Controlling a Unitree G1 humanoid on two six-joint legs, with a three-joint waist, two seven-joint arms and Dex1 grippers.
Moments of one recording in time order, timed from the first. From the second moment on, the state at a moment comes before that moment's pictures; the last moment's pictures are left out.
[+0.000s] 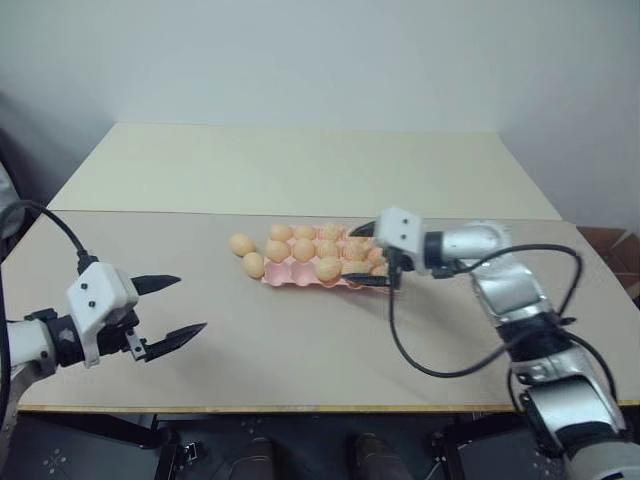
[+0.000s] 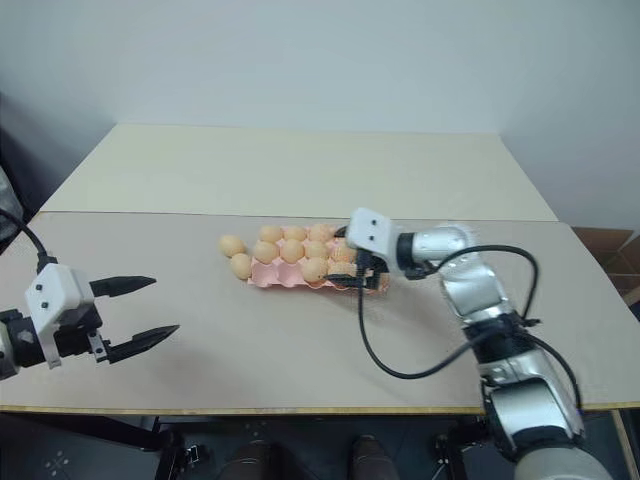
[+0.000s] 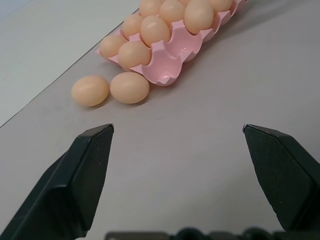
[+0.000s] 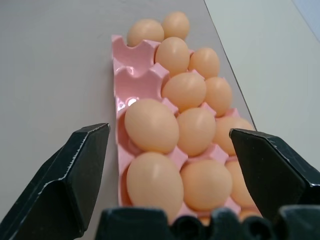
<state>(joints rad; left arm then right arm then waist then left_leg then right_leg) 0.18 0.94 0.54 -0.46 -0.50 0.41 -0.99 -0.74 -0.63 0.19 0.03 0.10 0.25 1.11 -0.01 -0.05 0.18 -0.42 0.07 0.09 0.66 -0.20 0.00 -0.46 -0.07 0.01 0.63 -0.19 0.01</state>
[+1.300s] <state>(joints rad) -0.59 0.71 0.15 0.58 -0.24 -0.02 -1.05 -0.42 -0.85 0.01 -0.32 0.26 0.52 0.98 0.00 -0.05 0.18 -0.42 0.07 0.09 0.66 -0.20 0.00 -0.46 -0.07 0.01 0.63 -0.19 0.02</state>
